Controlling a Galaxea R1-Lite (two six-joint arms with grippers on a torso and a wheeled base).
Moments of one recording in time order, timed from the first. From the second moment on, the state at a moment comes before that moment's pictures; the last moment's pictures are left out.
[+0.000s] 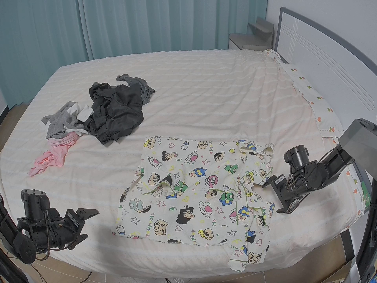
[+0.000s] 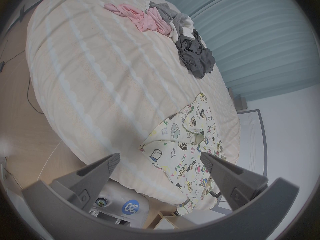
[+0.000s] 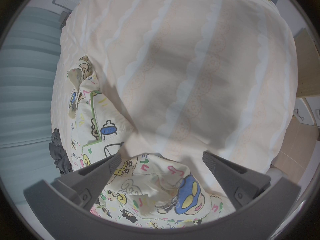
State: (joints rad) left arm 0.01 1.73 -0.02 -1.01 -0.28 -0.98; right arm 0.22 2.21 -1.00 -0.19 0.06 1.25
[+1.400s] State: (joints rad) left arm 0.01 1.73 -0.02 -1.01 -0.27 -0.98; right arm 0.22 1.99 -0.91 -0.25 -0.27 1.05
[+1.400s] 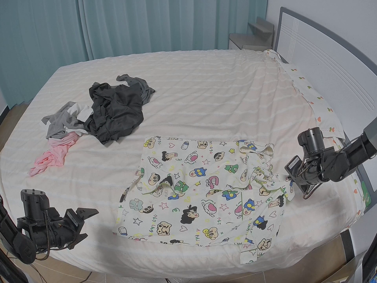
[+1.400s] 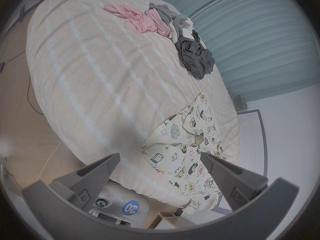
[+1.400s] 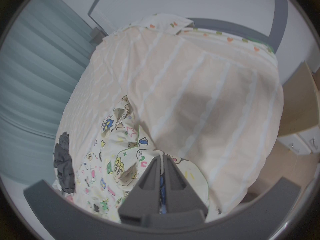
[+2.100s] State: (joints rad) left arm 0.01 1.73 -0.02 -1.01 -0.27 -0.98; right arm 0.07 2.11 -0.66 -0.61 -0.36 0.86
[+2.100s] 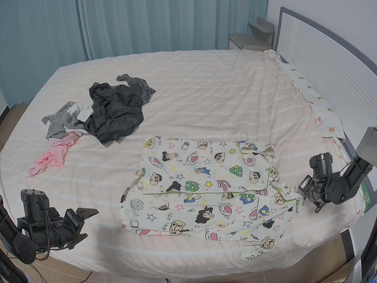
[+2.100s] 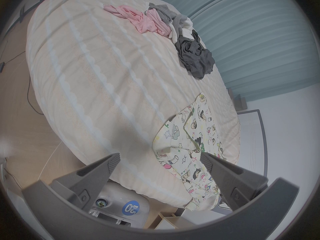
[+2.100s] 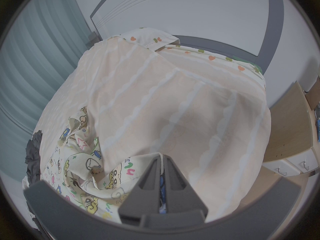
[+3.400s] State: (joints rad) left arm -0.35 2.17 -0.72 -0.59 0.04 -0.94; right arm 0.18 1.98 -0.22 -1.17 -0.23 0.74
